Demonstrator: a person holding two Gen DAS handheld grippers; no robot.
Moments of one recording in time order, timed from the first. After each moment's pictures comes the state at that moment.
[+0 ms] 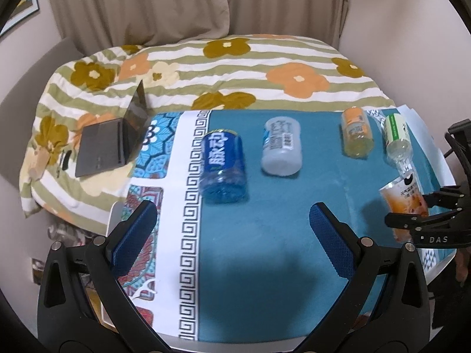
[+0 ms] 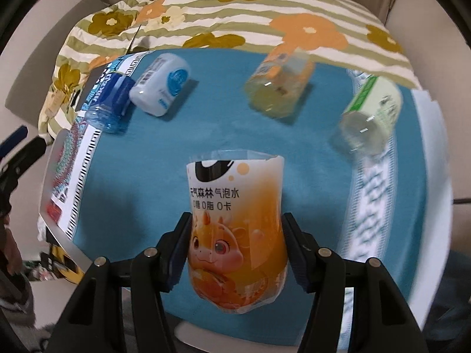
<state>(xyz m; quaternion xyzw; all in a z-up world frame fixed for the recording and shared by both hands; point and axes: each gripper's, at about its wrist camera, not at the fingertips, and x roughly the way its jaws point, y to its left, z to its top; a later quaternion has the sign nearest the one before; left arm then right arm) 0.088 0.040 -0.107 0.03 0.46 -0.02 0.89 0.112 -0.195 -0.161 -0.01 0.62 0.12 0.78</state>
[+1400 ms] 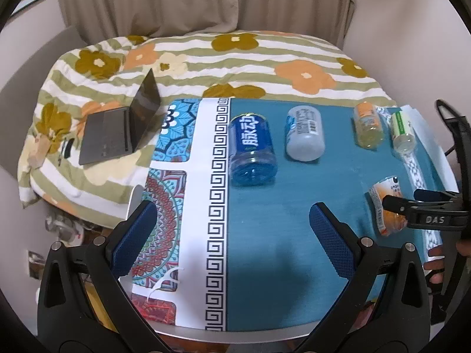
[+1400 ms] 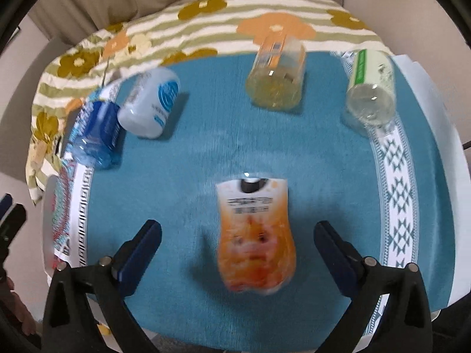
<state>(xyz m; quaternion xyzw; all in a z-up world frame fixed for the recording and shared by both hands) 0.075 0.084 -0.109 0.01 0.47 -0.02 0.88 0.101 -0.170 -0.168 0.07 0.59 0.04 0.80</state>
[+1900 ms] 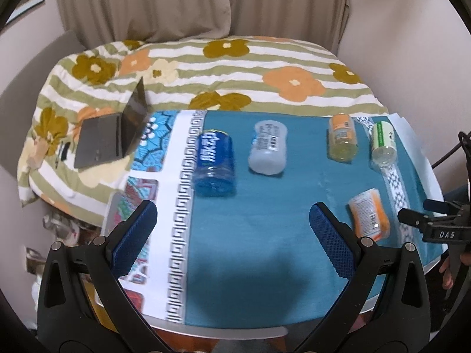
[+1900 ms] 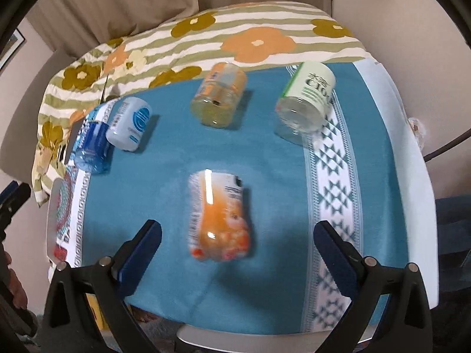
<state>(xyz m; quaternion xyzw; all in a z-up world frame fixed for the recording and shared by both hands) 0.074 0.023 -0.084 0.00 0.47 -0.02 0.88 0.083 -0.248 -0.136 0.07 0.58 0.04 0.81</state>
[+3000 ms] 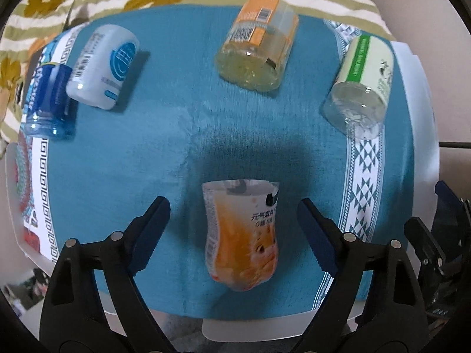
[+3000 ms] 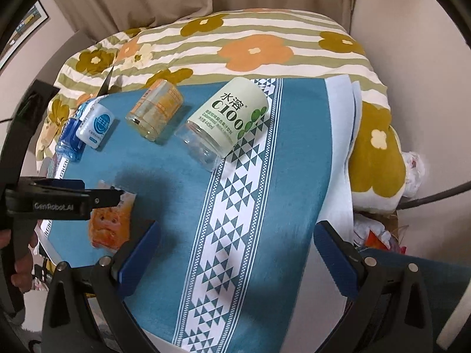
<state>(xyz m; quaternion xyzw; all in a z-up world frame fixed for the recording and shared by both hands) 0.158 -0.170 -0.188 -0.03 0.70 -0.01 0.72 0.116 -0.375 -0.149 0.01 0.56 0.12 0.82</state>
